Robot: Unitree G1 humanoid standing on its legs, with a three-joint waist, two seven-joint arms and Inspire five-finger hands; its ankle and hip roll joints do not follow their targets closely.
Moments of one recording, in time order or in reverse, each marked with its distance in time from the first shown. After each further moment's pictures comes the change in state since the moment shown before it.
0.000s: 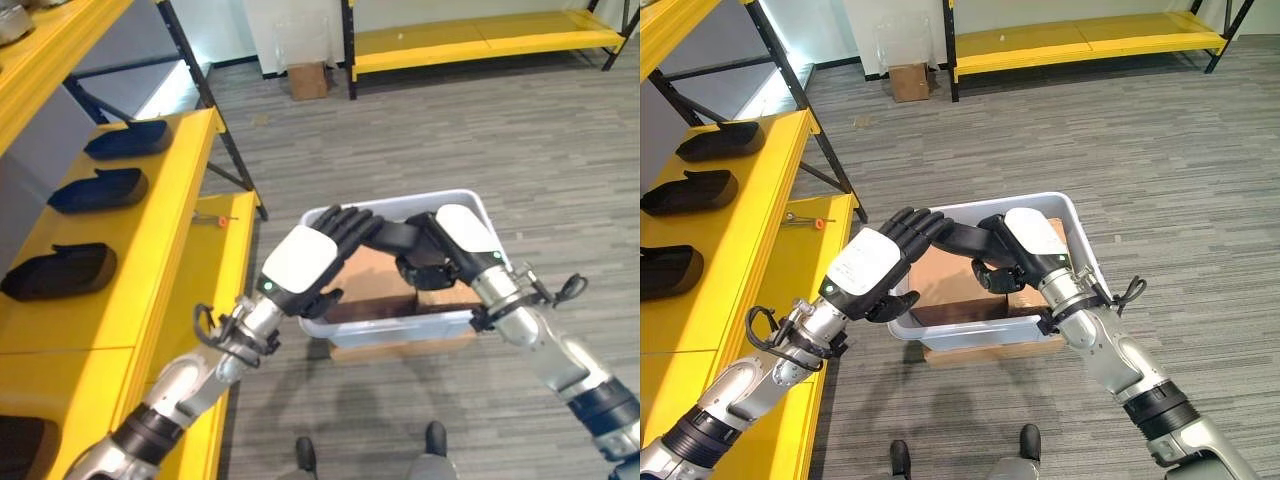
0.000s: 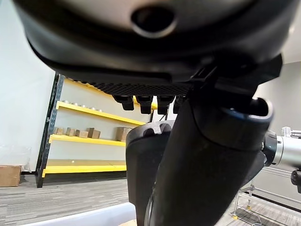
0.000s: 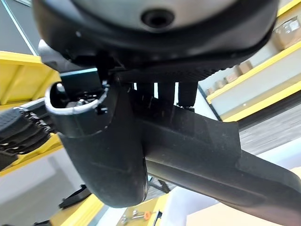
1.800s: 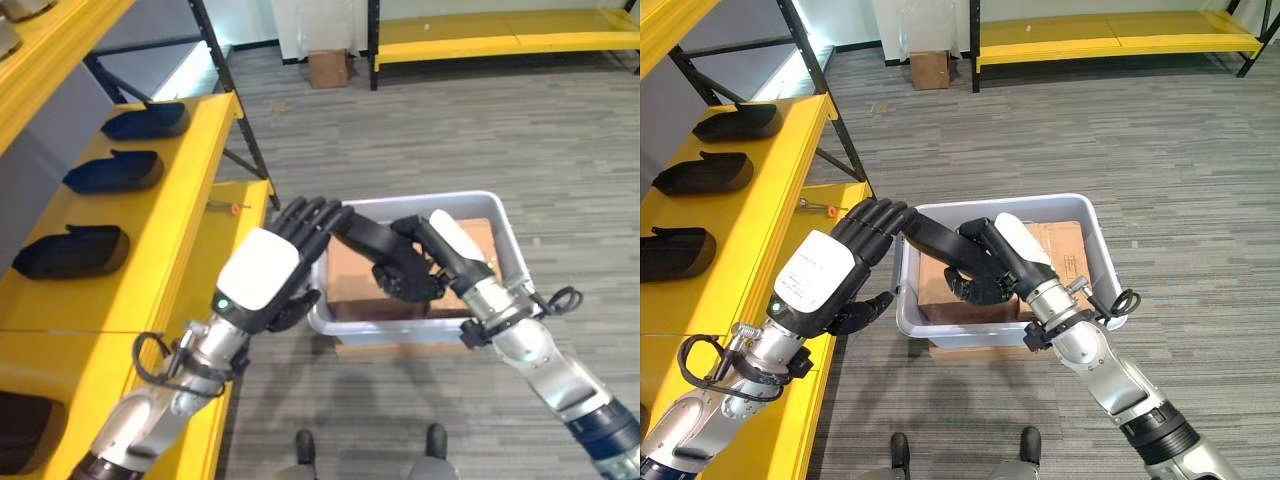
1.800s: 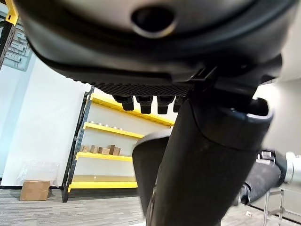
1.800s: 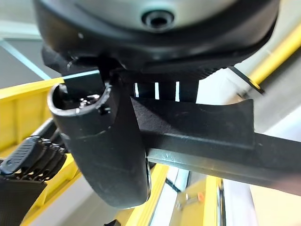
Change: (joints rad) left arm 0.268 0.091 0.229 -0.225 -0.021 -0.048 0.045; right arm 0.099 -0.002 -0.050 -0.186 0.161 -0.025 0.024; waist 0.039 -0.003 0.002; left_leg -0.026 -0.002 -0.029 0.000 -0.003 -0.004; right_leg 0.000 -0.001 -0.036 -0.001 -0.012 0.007
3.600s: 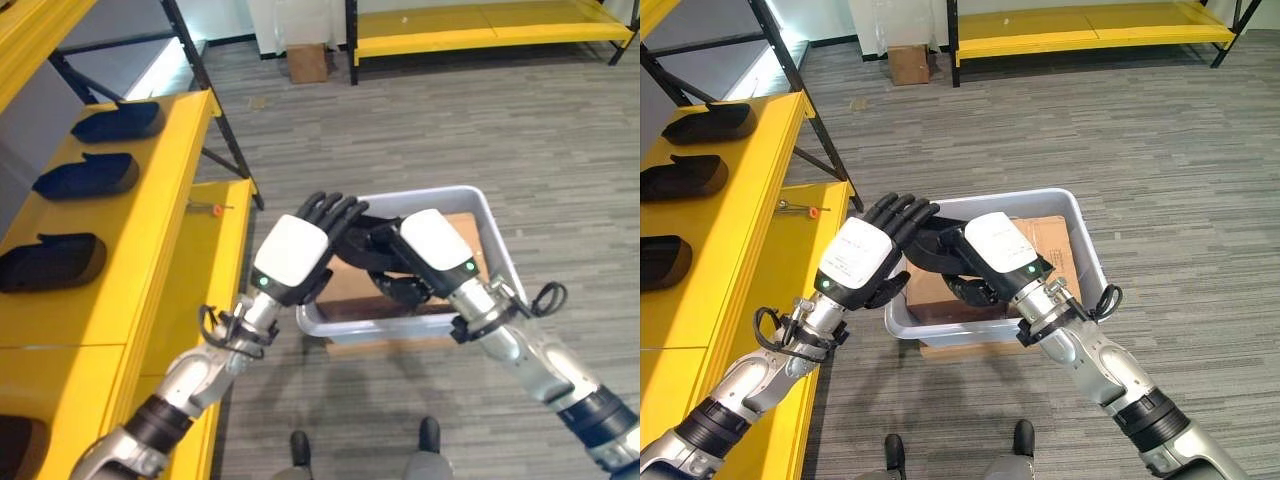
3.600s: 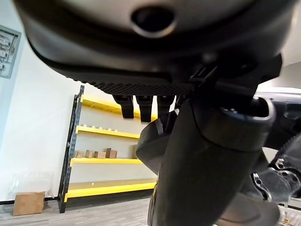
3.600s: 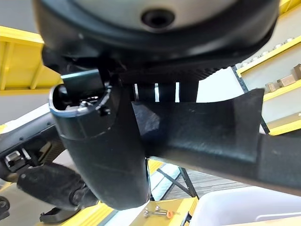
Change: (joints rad) left arm -0.333 -0.125 -0.262 0.331 0.164 0.137 0.142; right arm -0.080 0.023 0.121 0.082 -0.350 -0.034 -0.118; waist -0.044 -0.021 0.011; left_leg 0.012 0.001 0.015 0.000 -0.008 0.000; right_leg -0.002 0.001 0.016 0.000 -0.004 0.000
